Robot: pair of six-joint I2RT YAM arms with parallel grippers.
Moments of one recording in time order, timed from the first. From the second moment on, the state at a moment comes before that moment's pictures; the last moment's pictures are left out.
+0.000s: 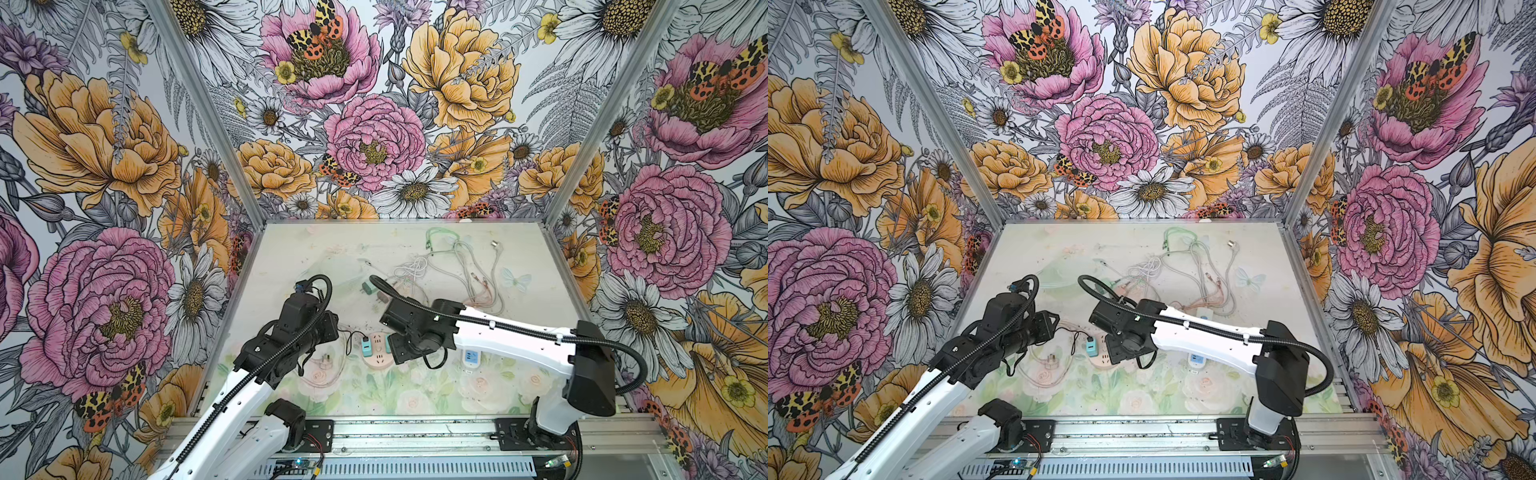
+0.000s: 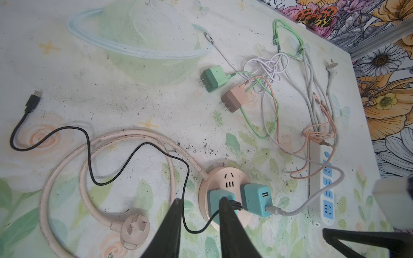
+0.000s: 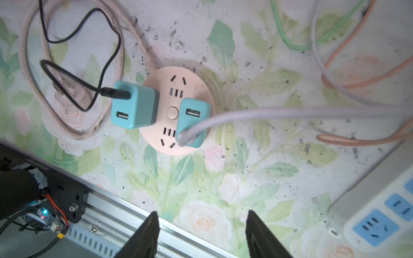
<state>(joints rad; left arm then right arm) -0.43 0.74 0.74 -0.76 -0.06 -0.60 1.10 1.60 1.35 -0.99 0.07 0.74</state>
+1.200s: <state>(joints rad) -0.75 1.81 1.58 -0.68 -0.15 -0.51 0.30 1.22 0.97 -0.69 -0.13 0.56</state>
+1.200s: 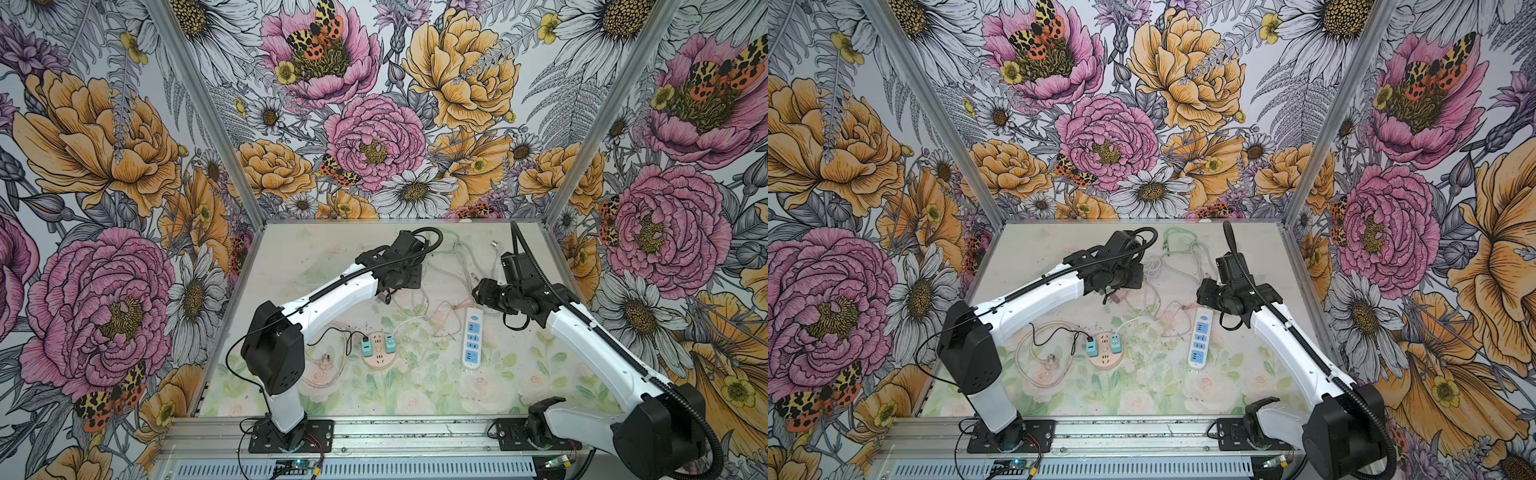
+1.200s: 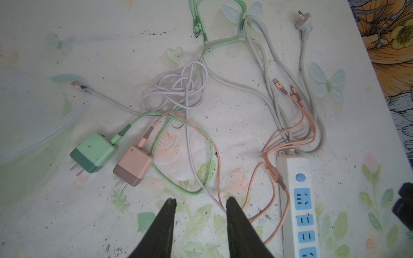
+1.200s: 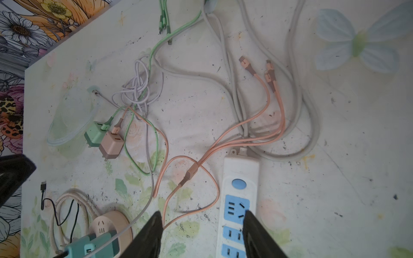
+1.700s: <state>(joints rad) -0.70 2.00 1.63 -0.66 -0.10 -0.53 0.32 1.39 1.00 -0.58 -0.29 0.58</state>
